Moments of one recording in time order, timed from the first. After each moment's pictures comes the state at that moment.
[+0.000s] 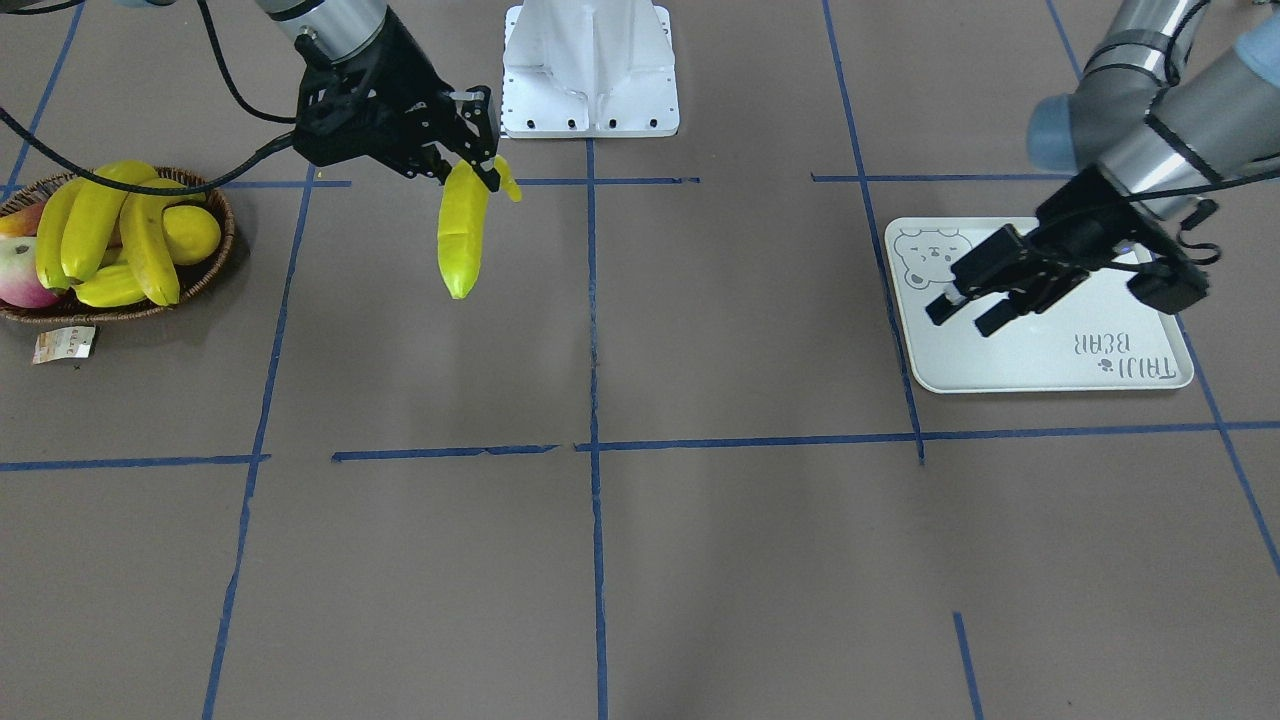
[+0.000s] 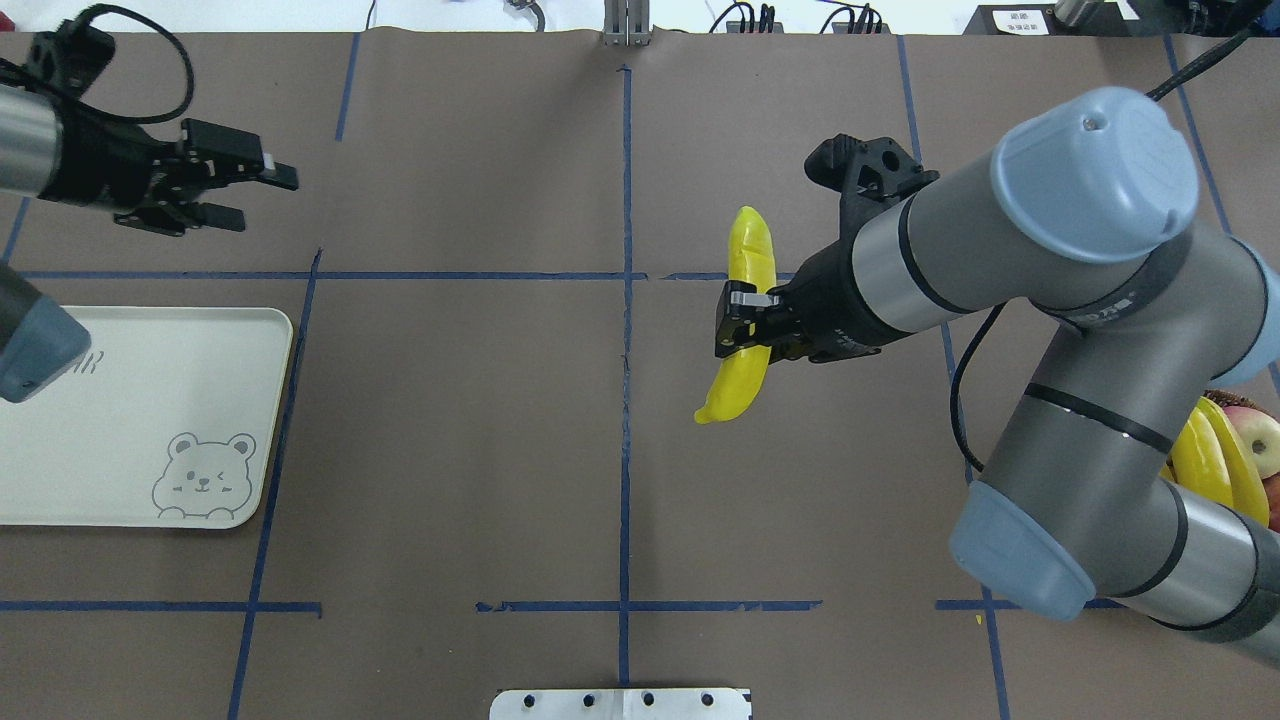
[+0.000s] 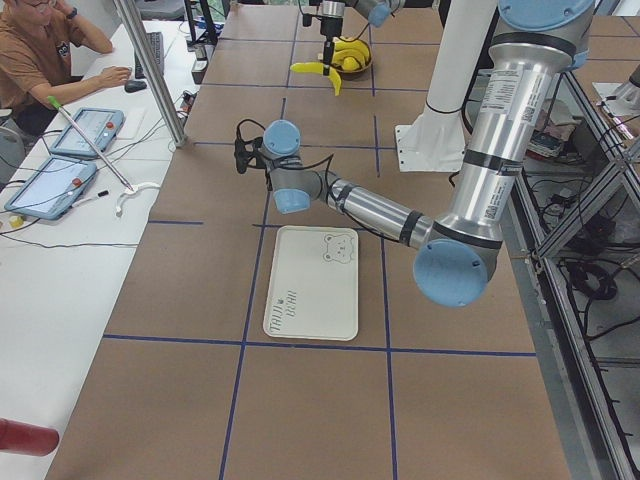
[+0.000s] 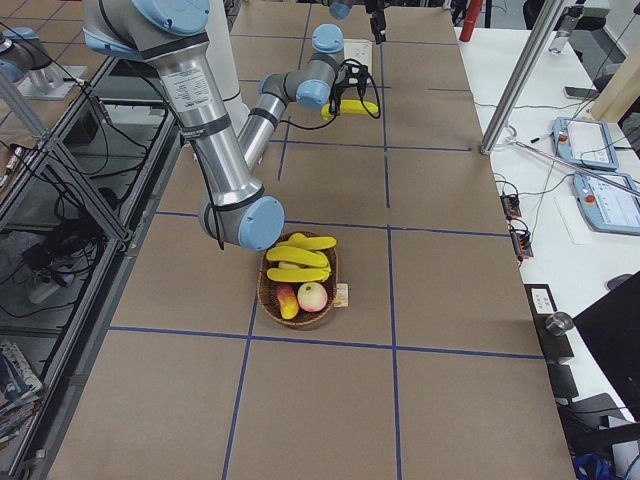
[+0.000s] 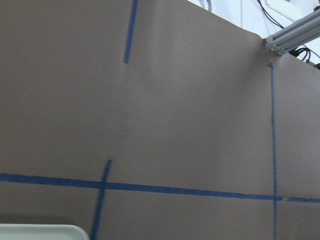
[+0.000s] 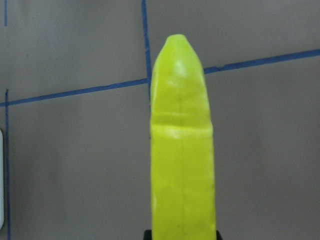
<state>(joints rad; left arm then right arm) -1.00 -1.86 -1.67 -2.57 -2.28 -1.55 0.63 -1.10 2.08 -1.41 2.06 1.37</state>
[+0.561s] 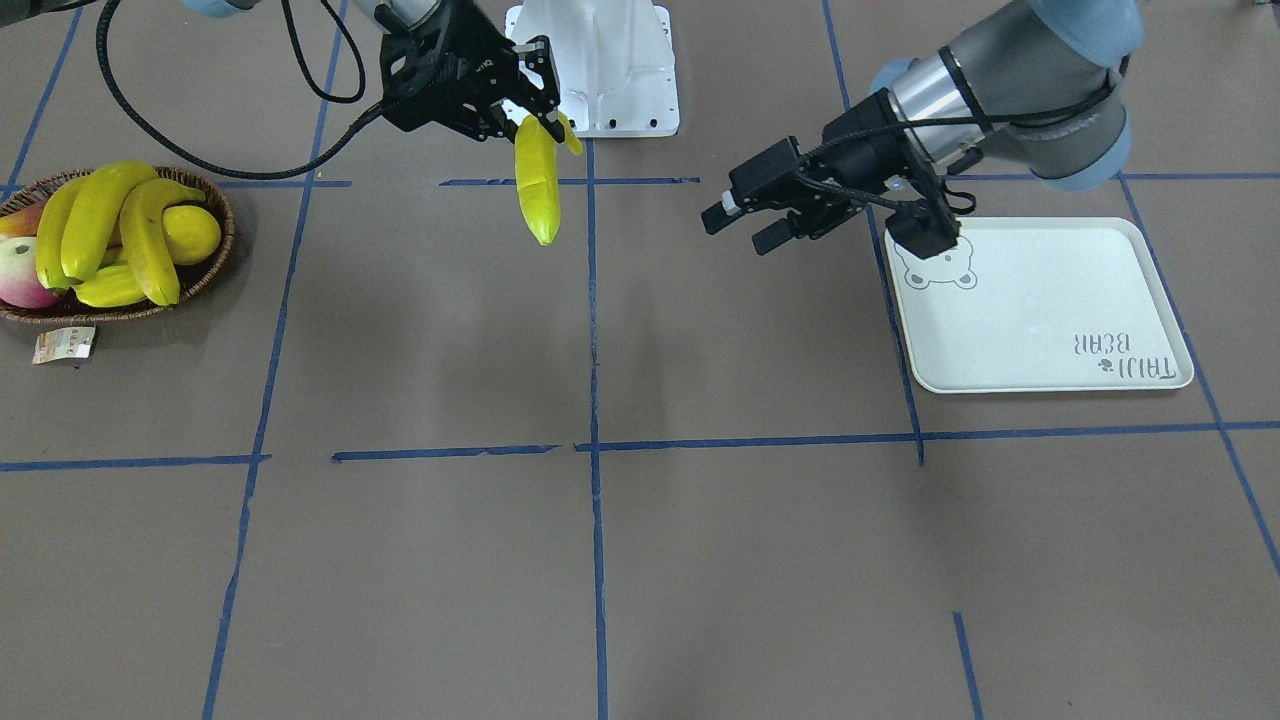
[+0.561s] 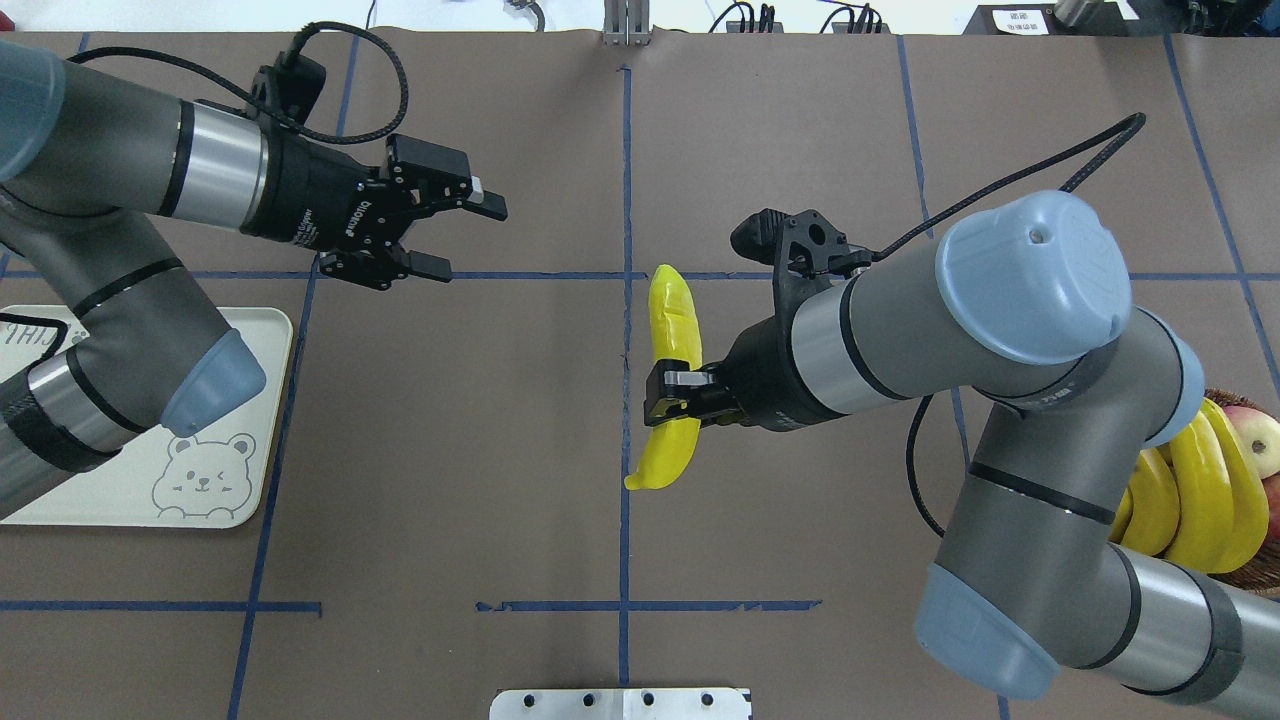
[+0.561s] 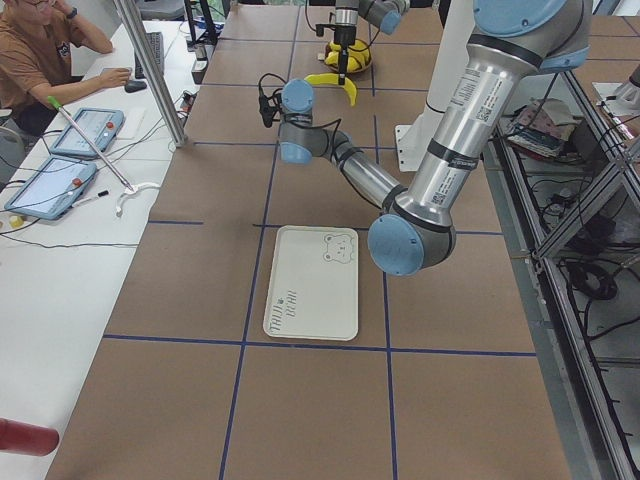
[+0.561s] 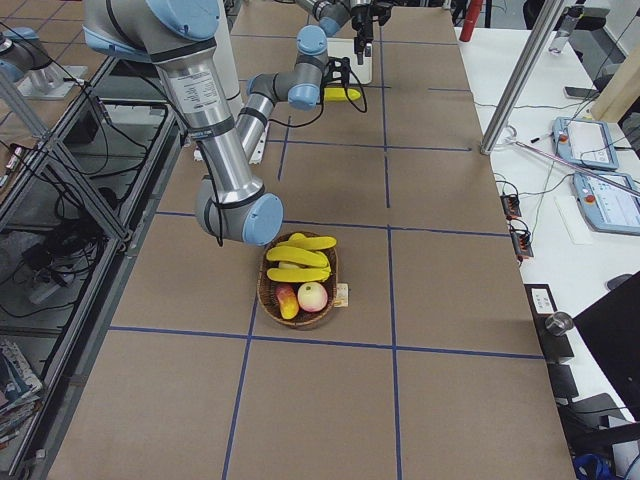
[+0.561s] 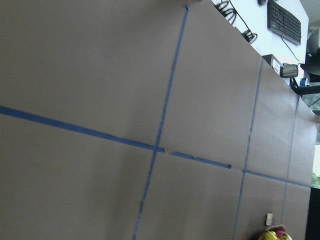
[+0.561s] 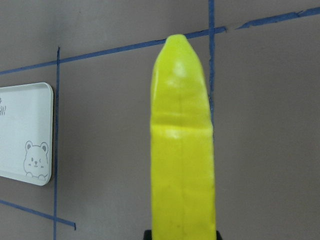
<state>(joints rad) -0.81 -2.06 -1.73 -2.59 -2.27 -1.86 0.52 -1.09 2.07 -1.26 2.02 1.37</state>
